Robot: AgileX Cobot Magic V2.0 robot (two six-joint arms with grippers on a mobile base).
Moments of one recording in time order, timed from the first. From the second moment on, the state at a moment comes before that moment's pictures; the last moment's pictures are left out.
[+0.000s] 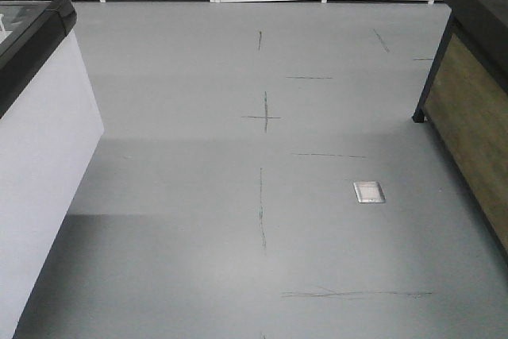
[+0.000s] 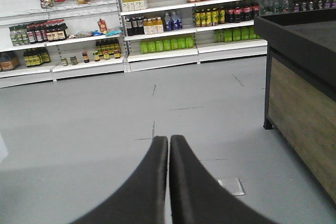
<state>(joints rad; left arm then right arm) -0.06 -0.01 0.03 0.09 0.03 -0.15 -0.02 -0.01 0.03 -0.14 0.14 0.21</state>
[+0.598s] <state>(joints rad) -0.06 -0.01 0.03 0.09 0.03 -0.15 -0.02 -0.01 0.03 -0.14 0.14 0.21</state>
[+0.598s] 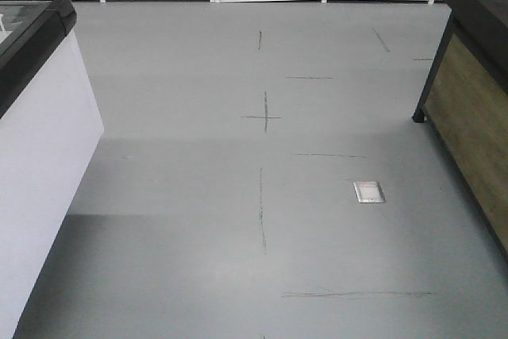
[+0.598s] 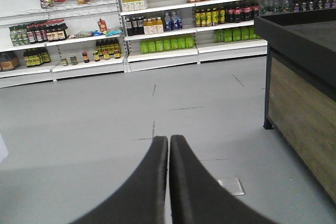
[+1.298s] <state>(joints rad) -0.06 -0.01 0.03 0.09 0.03 -0.15 -0.02 -0.01 0.03 -0.14 0.14 0.21</state>
